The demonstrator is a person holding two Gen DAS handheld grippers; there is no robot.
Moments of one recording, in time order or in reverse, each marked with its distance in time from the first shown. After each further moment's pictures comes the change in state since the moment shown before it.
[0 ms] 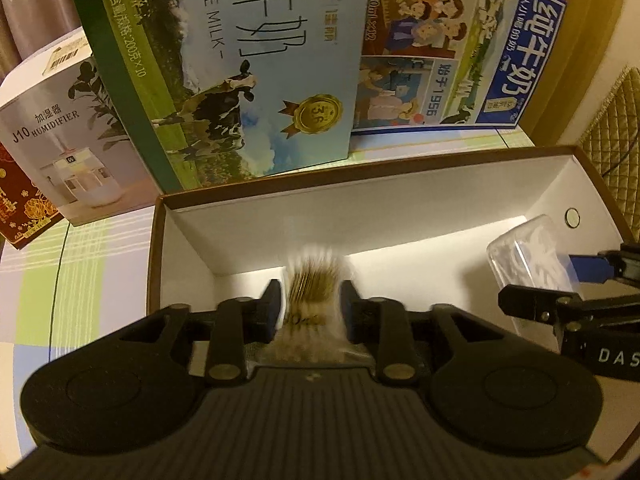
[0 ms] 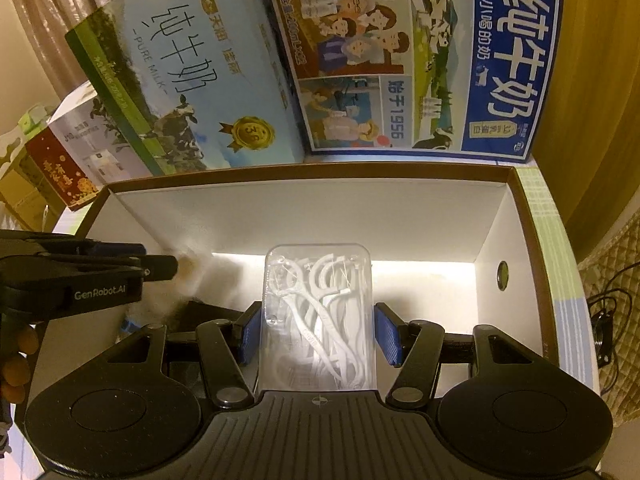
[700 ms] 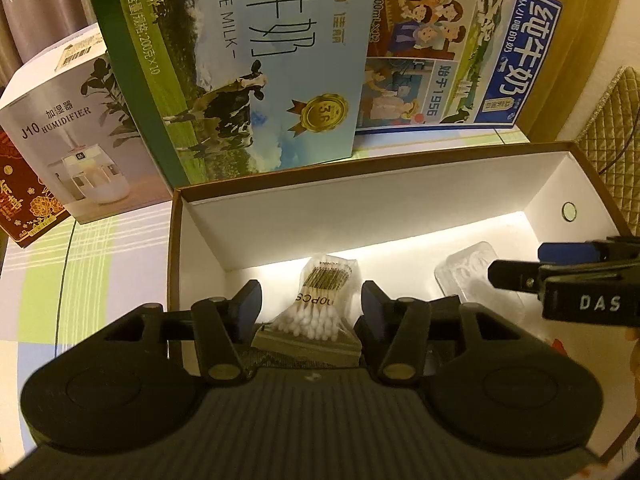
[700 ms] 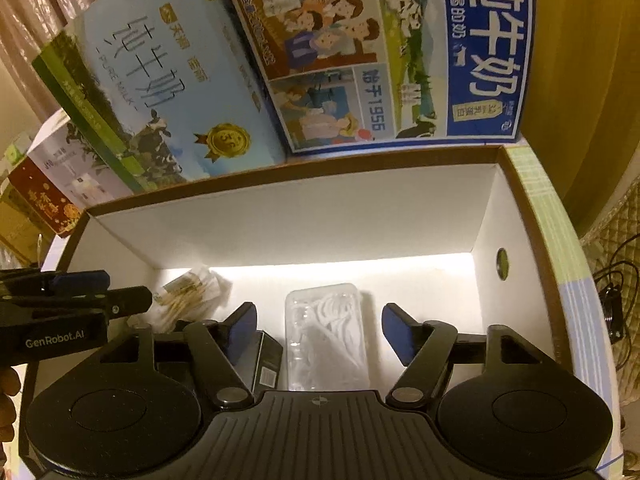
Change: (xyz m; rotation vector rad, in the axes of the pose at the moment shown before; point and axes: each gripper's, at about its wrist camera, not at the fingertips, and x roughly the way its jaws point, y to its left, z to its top) left arm -0.011 0.008 -0.007 0.013 -0.009 -0.011; right arm 0.007 -0.012 0.001 0.094 -0.008 -0.001
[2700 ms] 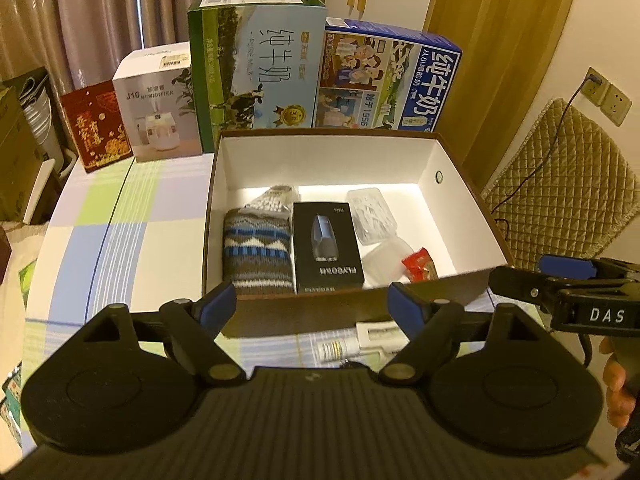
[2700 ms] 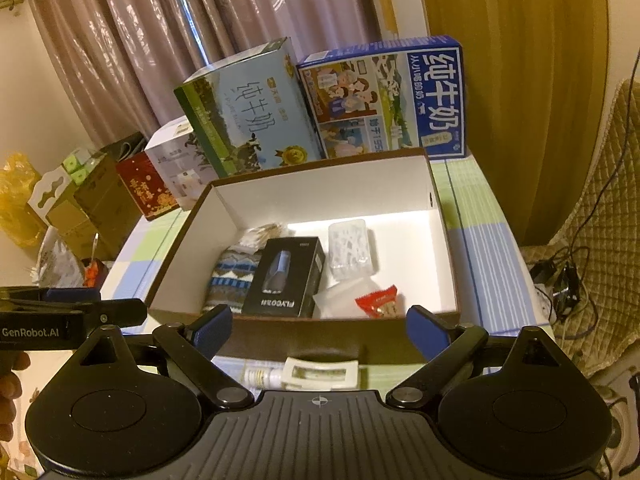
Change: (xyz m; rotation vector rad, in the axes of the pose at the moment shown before) left arm -0.217 -0.048 -0.130 -0.110 -0.103 -0.041; right arm -0.214 0.027 -0.129 -0.029 -0.153 0.063
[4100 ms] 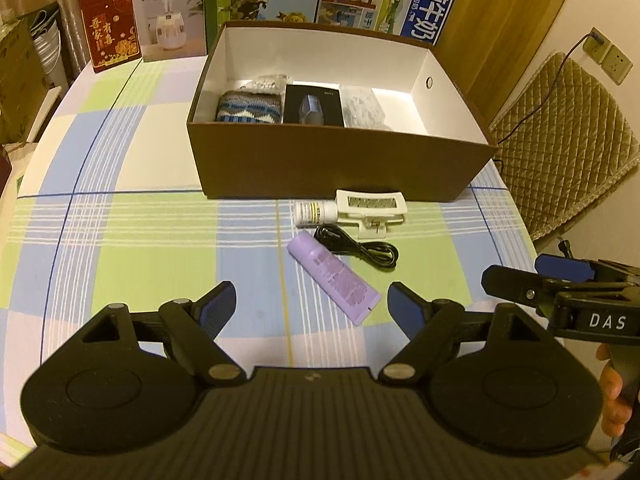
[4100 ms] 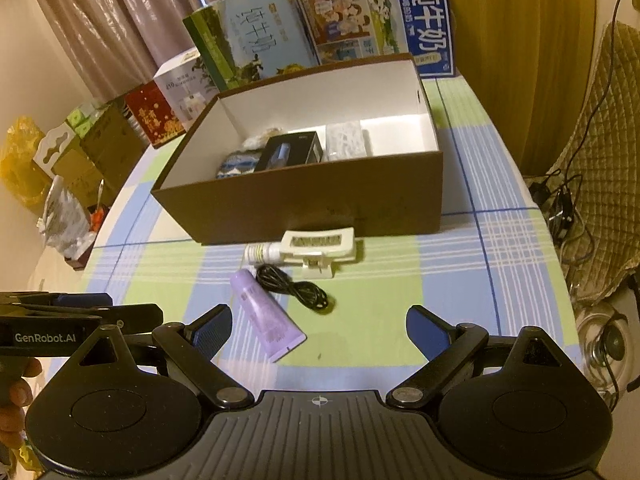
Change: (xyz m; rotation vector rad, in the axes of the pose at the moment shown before) left arm -0.016 -0.021 -0.104 -0.074 0.150 0.002; right arm -0.031 -0.006 -0.094 0.015 0.141 0.006
